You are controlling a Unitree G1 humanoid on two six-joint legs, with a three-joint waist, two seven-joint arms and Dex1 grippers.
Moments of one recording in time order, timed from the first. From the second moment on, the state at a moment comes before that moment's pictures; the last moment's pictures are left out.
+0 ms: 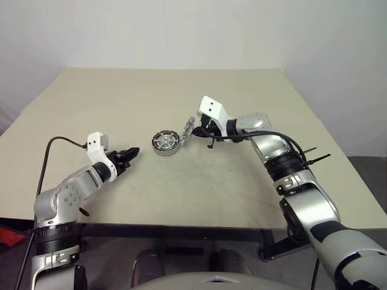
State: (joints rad) left arm -0.23 0.39 0.35 -0.07 -0.76 0.94 -0.29; right arm -0.89 -0.32 0.28 0.50 -0.05 0.30 1.03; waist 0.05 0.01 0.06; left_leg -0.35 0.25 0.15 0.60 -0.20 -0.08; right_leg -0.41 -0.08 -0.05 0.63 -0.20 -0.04
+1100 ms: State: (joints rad) left arm -0.22 0.39 0.36 -0.10 -0.76 0.94 -0.26; right arm -0.88 -0.03 0.32 0.85 -0.11 0.06 0.81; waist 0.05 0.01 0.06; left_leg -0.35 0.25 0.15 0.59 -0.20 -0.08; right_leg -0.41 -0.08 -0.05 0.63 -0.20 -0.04
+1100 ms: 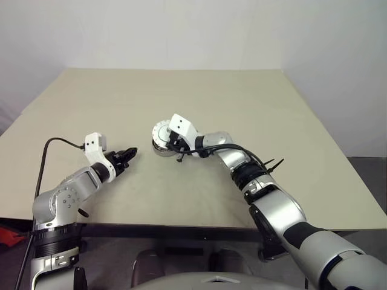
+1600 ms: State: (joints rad) left arm -0.22 0.39 0.36 -0.10 -0.76 0.94 -0.26; right arm -0.81 -0.14 0.27 0.50 0.01 0.26 0.97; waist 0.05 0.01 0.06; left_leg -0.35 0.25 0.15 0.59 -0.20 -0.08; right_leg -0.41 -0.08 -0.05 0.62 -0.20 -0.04
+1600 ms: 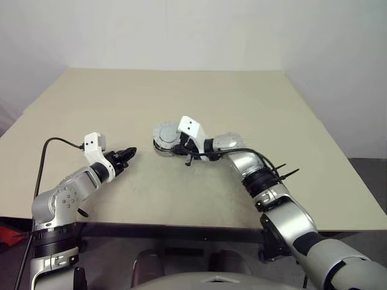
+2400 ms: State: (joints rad) left arm -0.19 0.38 0.36 -0.13 -0.75 0.94 -0.27; right arm -1.06 0.06 0.17 1.20 -0.03 -0.09 0.71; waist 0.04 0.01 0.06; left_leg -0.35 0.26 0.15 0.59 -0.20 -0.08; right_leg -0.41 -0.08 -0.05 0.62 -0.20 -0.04
